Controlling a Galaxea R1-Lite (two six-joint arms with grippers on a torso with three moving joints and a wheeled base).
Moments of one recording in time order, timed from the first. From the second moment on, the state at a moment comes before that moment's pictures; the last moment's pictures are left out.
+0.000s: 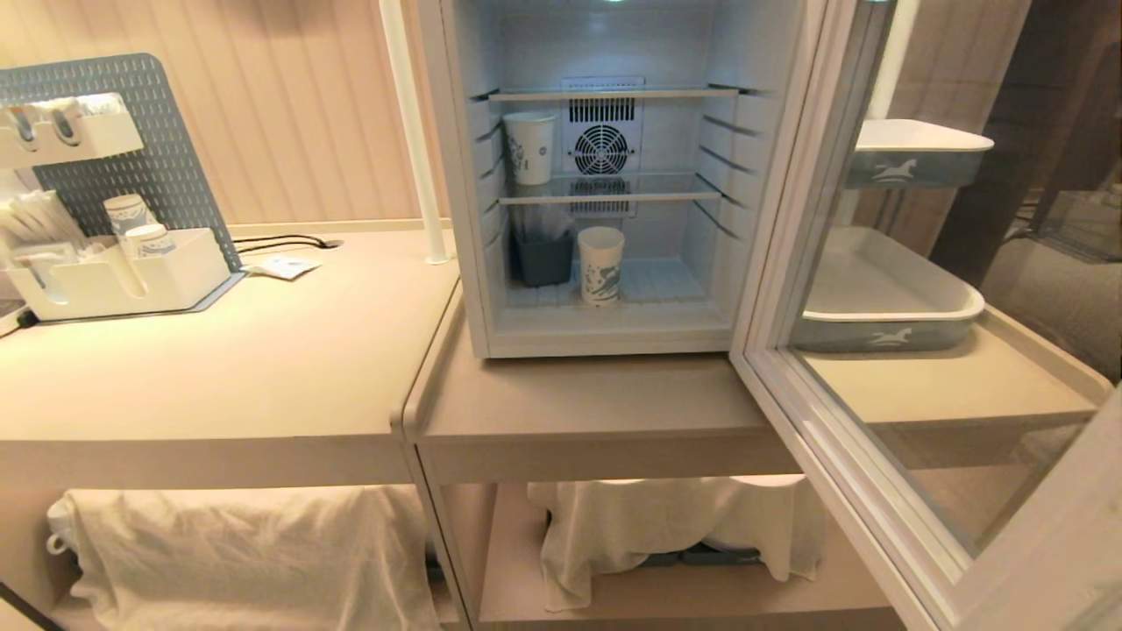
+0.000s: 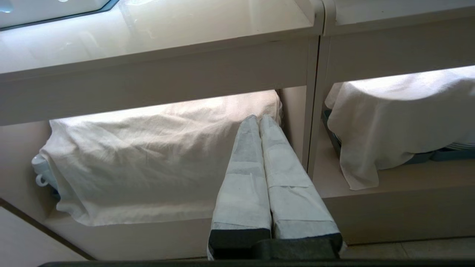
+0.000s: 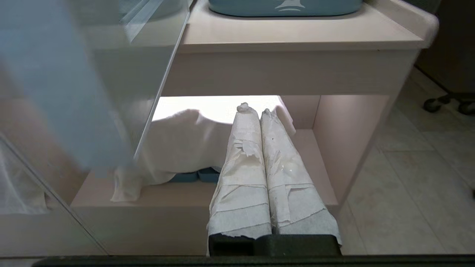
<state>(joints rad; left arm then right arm) 0.01 0.00 0.00 0.01 -0.02 0.13 0.00 0.00 0.00 0.00 0.01 -0.04</state>
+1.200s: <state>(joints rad) 0.01 0.00 0.00 0.01 -0.03 0.09 0.00 0.00 0.00 0.00 0.01 -0.05</state>
